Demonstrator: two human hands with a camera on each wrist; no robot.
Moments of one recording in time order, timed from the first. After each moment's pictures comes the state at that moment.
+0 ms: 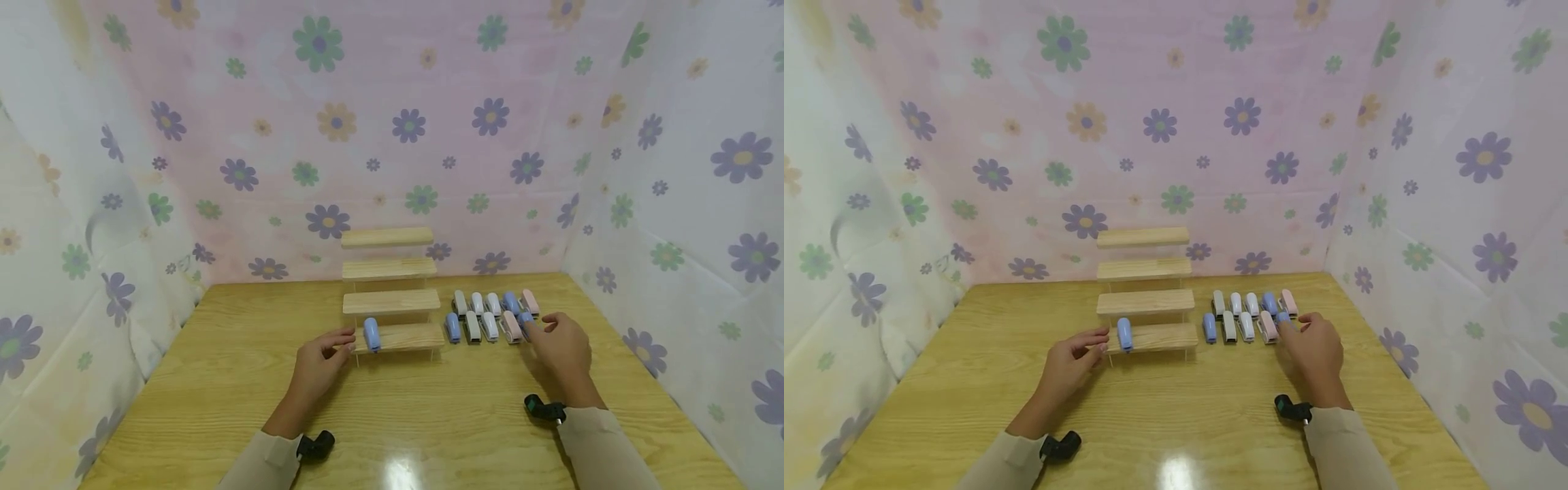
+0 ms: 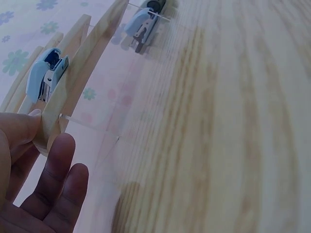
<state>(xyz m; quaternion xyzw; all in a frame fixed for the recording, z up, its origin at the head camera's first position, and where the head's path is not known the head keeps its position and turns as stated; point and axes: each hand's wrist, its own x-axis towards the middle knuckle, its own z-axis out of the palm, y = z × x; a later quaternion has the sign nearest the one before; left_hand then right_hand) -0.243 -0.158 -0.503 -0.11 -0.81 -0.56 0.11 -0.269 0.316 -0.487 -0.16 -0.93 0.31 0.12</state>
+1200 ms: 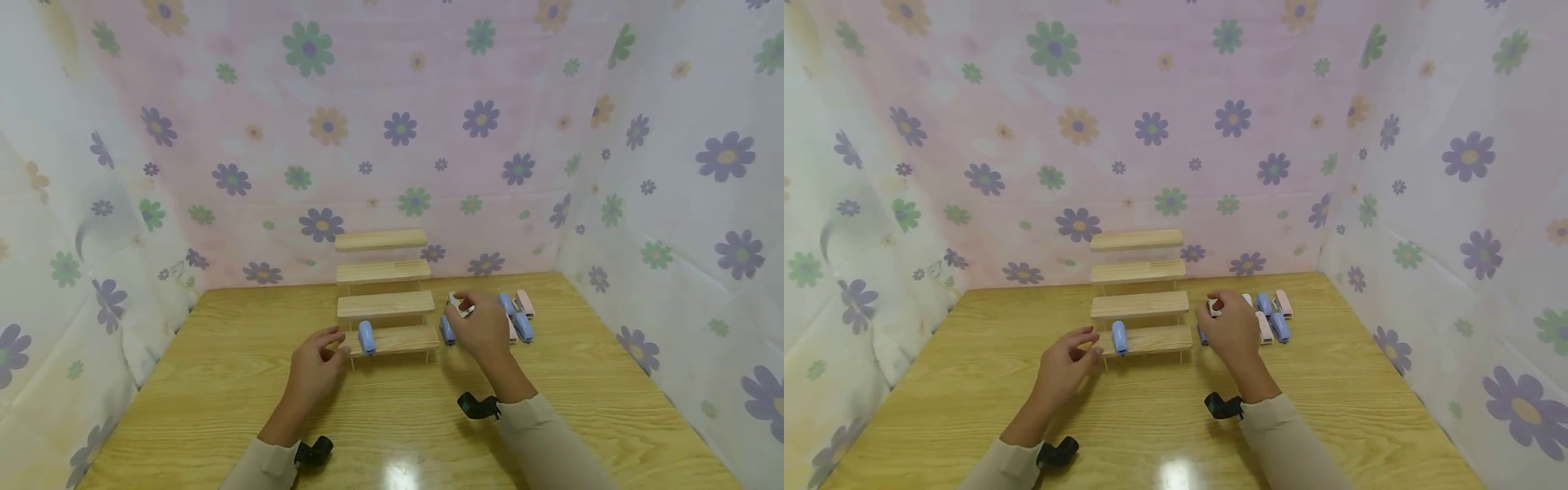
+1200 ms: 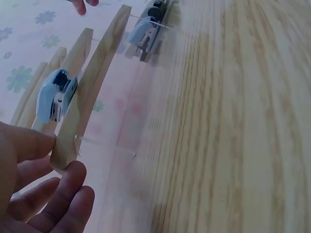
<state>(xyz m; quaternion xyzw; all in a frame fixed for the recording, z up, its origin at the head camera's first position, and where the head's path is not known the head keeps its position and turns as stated) -0.235 -0.151 -0.488 -0.08 -0.86 -0.49 0.14 -0.270 0.174 -0.438 0.03 -0.90 0.35 0.25</state>
